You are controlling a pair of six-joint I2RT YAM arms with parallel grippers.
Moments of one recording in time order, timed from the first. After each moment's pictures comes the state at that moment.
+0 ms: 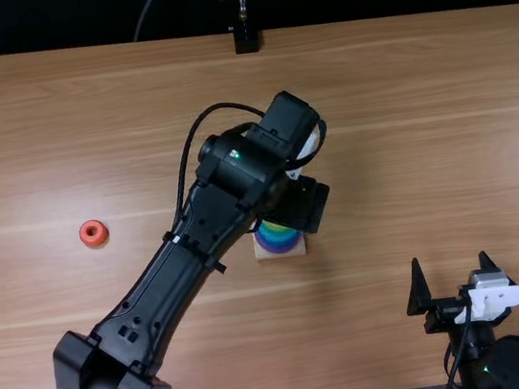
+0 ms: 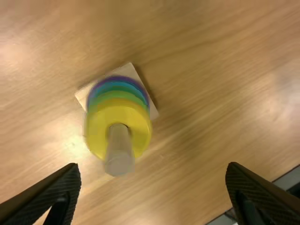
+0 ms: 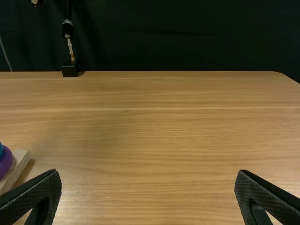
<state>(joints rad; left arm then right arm) -0.67 2.03 2.09 -1.28 0.12 -0.27 -0.05 0.01 0.06 -0.20 -0.02 -0.05</state>
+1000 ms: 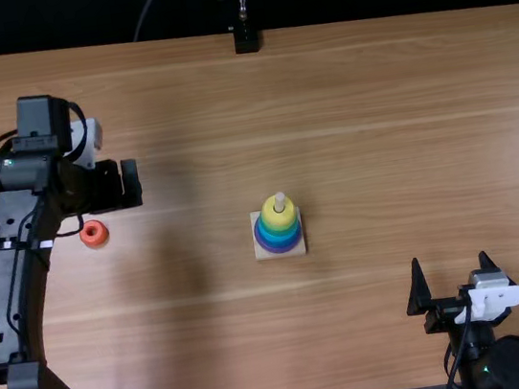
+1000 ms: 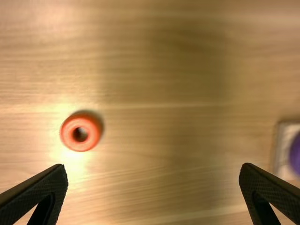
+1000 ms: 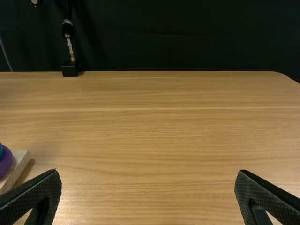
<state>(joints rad) -0.03 1.81 1.59 -1.02 0.16 -0.10 -0.05 0.01 0.06 -0.20 -0.02 -0.05</state>
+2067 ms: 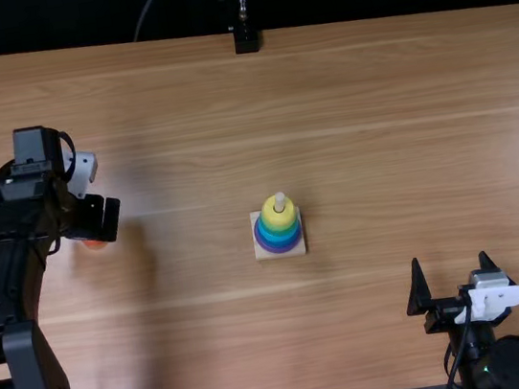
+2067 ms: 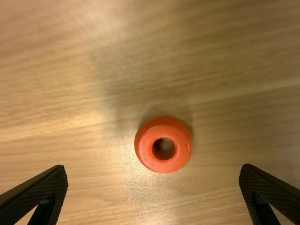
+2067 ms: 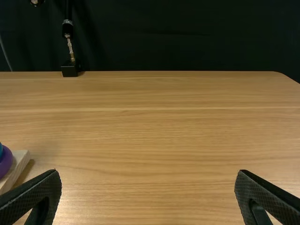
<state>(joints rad) 0.05 1.88 1.39 -0.82 -0.02 0.23 -0.05 0.01 0.06 -0.20 -0.02 -0.05</state>
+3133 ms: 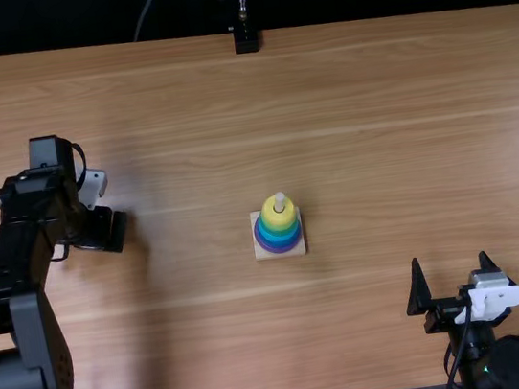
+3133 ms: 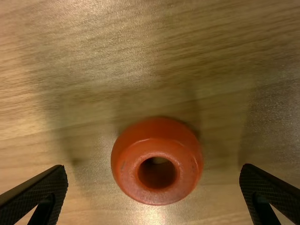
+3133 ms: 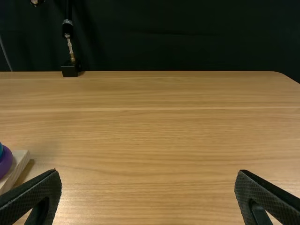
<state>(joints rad) 0.05 2.00 1.39 -0.82 -0.02 0.24 -0.05 0.01 0.06 -0.20 -0.02 -0.05</state>
